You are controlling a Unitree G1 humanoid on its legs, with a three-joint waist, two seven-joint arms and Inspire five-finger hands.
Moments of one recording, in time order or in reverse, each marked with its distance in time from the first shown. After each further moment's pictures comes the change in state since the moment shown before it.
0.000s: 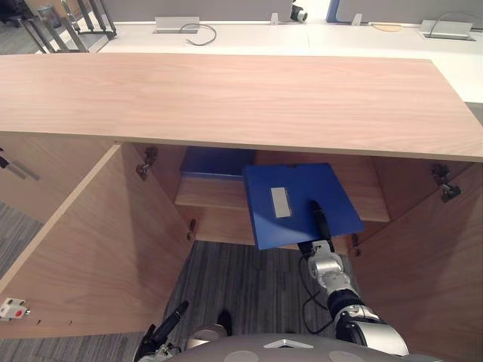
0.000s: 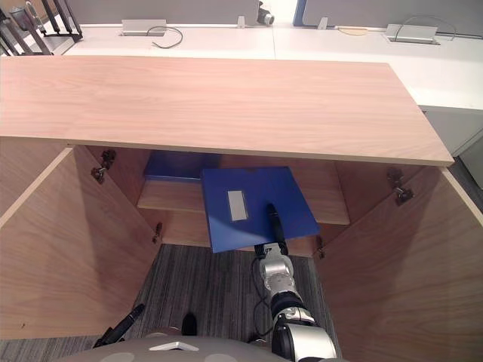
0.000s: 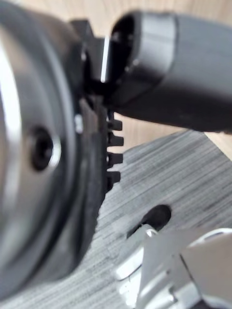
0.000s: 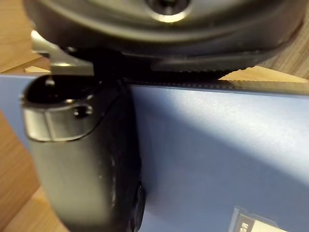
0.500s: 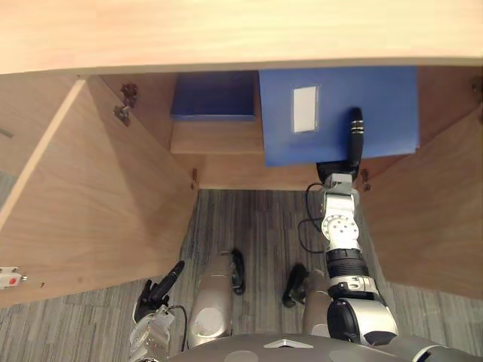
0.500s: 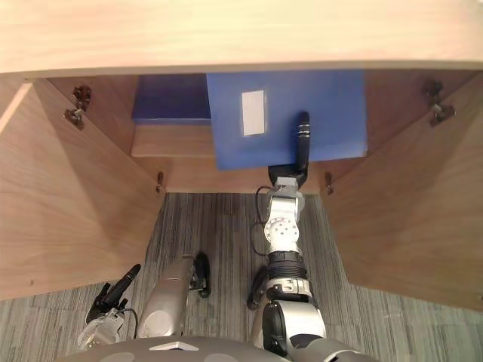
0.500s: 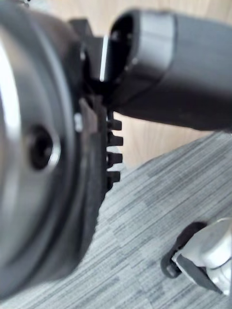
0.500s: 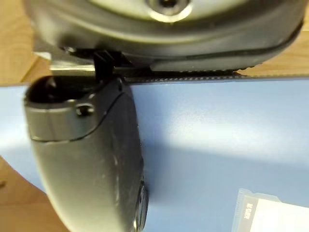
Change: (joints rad) left arm -0.114 -0.059 0.060 -0.183 -0.021 -0.023 0.038; right arm -0.155 0.051 -0.016 -0.641 0.041 -0.158 -0.041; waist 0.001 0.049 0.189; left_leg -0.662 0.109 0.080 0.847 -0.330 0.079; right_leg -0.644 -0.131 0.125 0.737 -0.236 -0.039
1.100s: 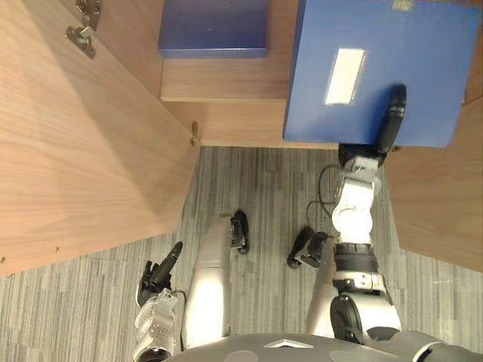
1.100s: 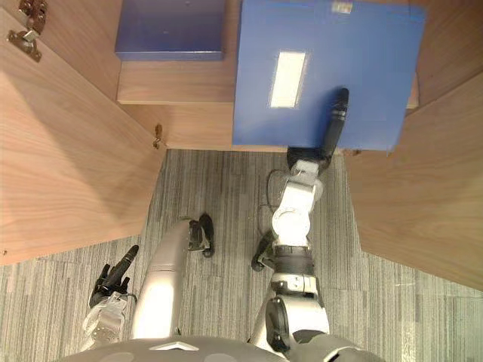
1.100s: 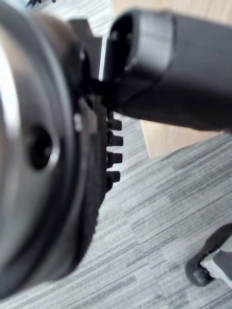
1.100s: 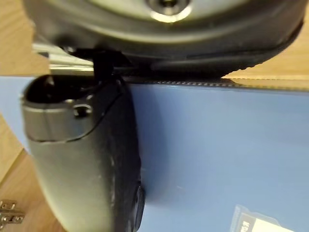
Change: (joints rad) left arm -0.011 -0.039 0.007 -0.115 -0.027 -0.001 0.013; right arm -0.096 -0.080 -0.002 -0.096 0.034 -0.078 -0.116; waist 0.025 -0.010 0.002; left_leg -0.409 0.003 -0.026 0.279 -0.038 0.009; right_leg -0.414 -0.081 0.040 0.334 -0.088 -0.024
